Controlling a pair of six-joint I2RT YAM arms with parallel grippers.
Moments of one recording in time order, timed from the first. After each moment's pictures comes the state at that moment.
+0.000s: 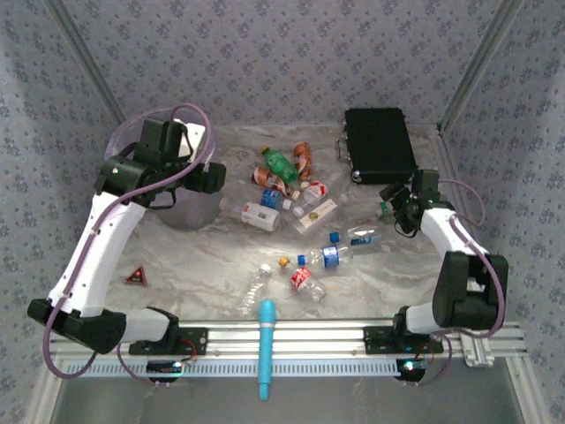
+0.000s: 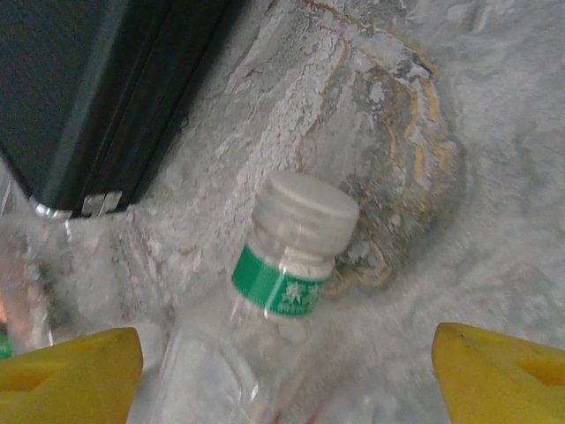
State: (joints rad) left arm -0.40 1.30 1.67 -1.15 -0.06 -0.08; right arm -0.10 1.43 0.84 -0.35 -0.13 0.88
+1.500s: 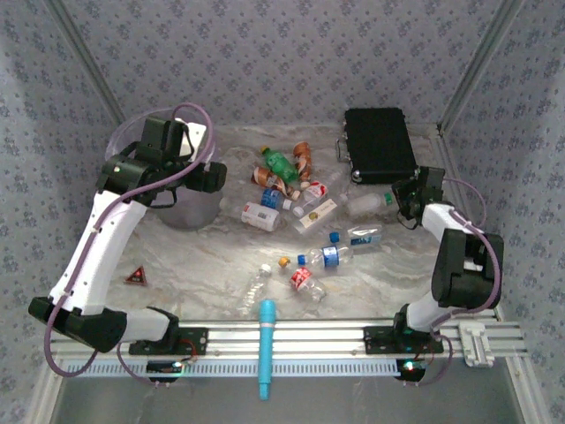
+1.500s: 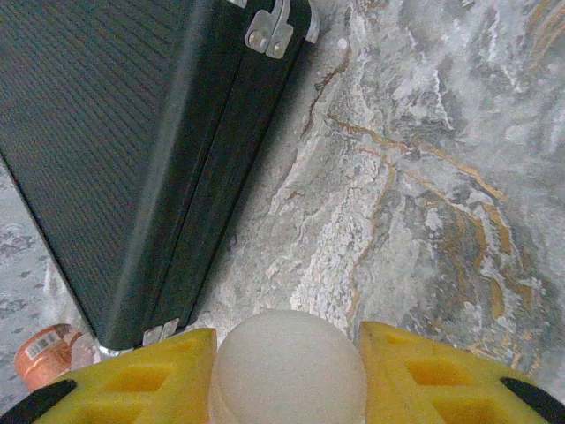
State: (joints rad) left arm -0.41 1.31 1.67 -1.14 -0.07 -0.07; right arm -0.17 1.53 0.83 -0.09 -0.16 1.01
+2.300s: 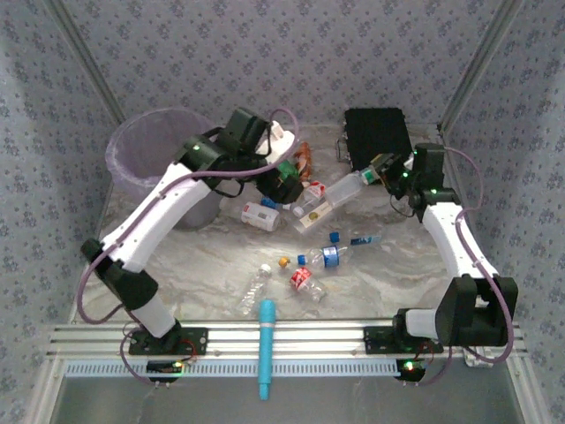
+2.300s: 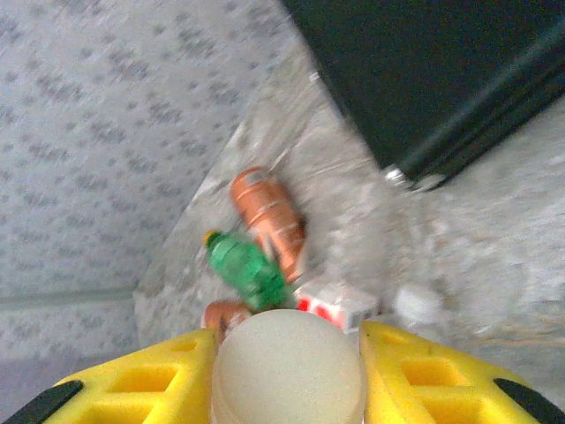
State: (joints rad) left arm -0.74 1.68 1.94 -1.10 0.22 0.04; right arm 0.01 1.30 1.04 -0.30 -0.34 0.93
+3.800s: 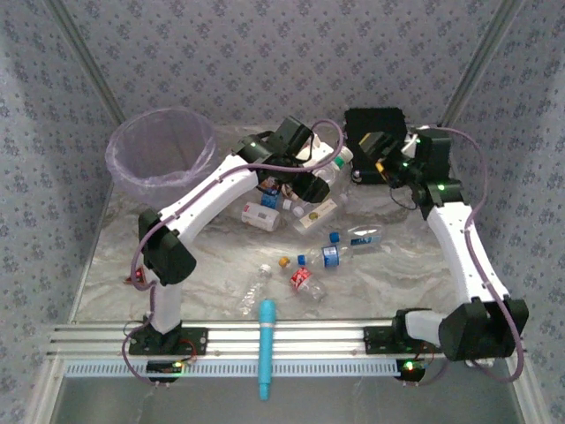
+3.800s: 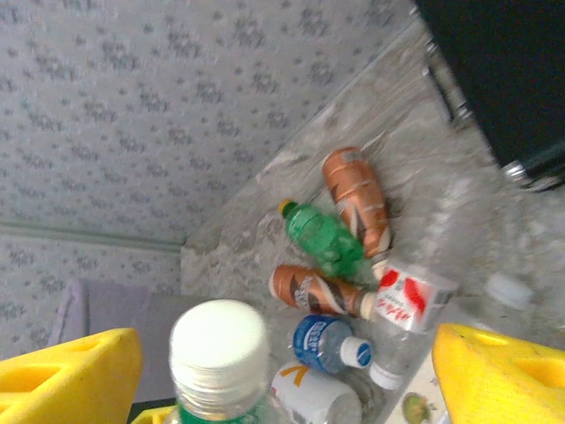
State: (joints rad) left arm -0.81 1.95 2.07 -1.04 0.21 0.01; right arm 0.03 1.21 1.19 -0.45 -0.40 0.86
